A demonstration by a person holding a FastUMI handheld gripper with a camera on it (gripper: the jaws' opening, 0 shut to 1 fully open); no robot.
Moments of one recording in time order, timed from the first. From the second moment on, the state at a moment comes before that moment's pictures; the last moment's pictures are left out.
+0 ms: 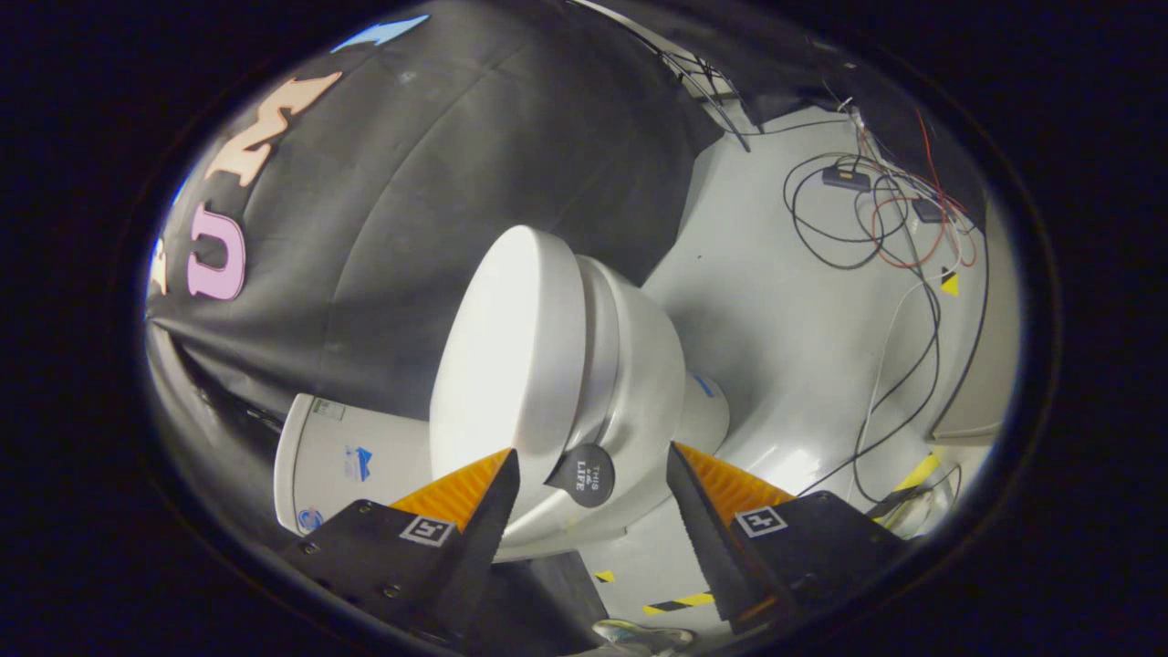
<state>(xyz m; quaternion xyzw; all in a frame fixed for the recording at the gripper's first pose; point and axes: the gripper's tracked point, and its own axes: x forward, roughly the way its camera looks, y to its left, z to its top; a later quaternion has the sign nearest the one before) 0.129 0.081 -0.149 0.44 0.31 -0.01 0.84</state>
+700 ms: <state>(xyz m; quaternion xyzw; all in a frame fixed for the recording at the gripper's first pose) 0.148 0.099 -0.169 0.50 0.34 -0.01 0.80</state>
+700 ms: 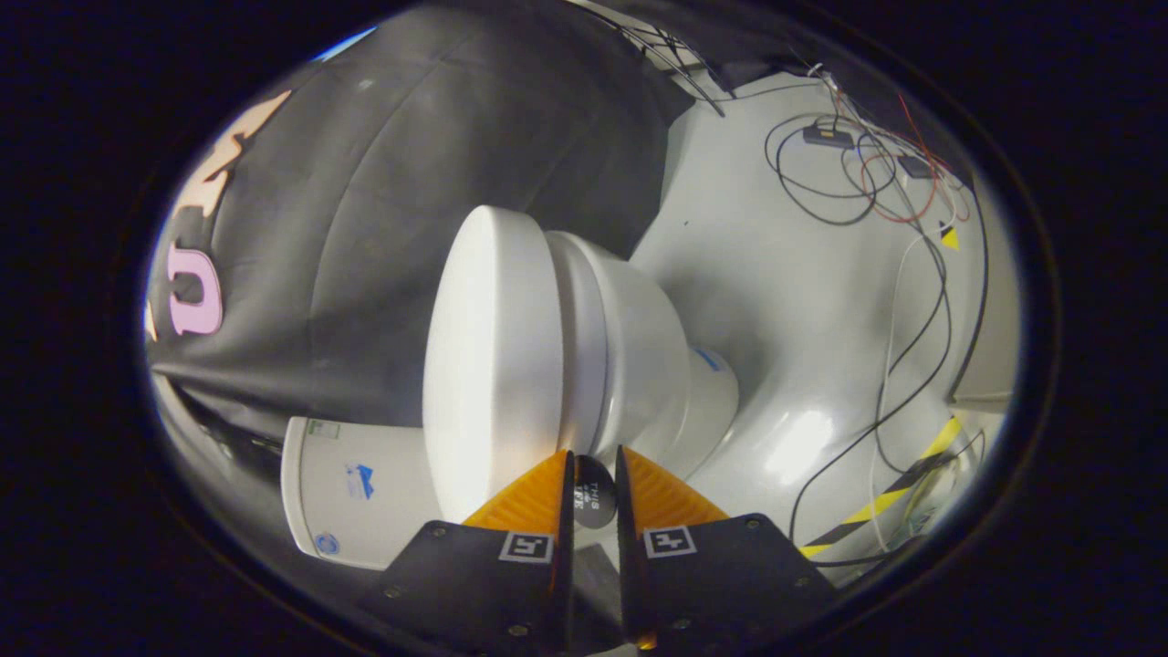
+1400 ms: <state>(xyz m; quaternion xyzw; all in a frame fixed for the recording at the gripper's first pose) 0.140 0.103 -0.153 0.52 0.31 0.03 0.80</state>
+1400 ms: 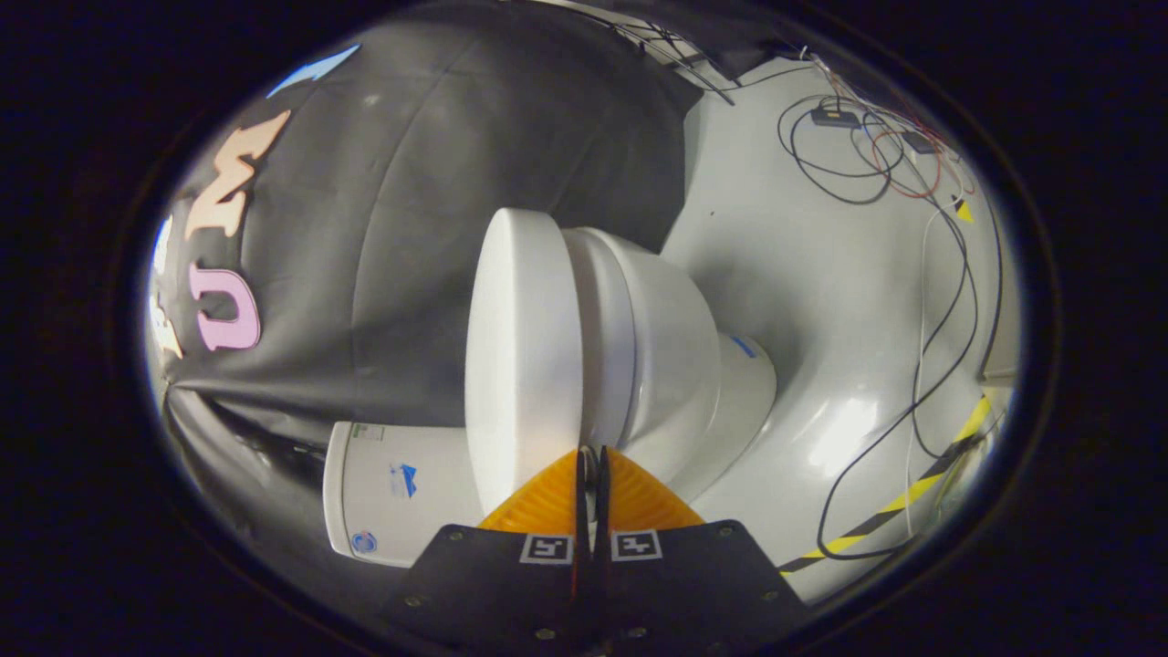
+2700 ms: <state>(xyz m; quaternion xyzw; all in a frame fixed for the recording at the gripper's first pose) 0.124 0.148 -0.029 0.35 0.23 0.07 0.91</state>
